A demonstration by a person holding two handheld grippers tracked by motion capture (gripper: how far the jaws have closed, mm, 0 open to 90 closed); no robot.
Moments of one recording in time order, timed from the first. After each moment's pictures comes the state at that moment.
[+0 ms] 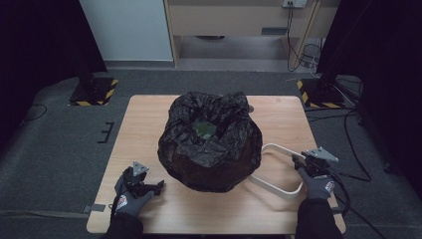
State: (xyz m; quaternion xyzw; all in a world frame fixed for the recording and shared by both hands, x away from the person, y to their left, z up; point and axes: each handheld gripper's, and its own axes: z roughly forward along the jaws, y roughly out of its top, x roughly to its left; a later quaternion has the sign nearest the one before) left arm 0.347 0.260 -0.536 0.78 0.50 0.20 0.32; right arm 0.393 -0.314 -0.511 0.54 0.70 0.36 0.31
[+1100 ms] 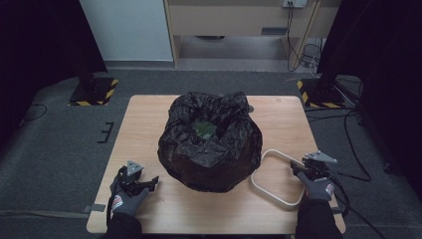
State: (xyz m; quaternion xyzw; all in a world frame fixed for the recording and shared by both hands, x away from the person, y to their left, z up) left arm 0.342 0.271 -0.524 0.76 0.51 0.21 0.34; right arm 0.389 -0.318 -0.524 0.55 0.72 0.33 0.27
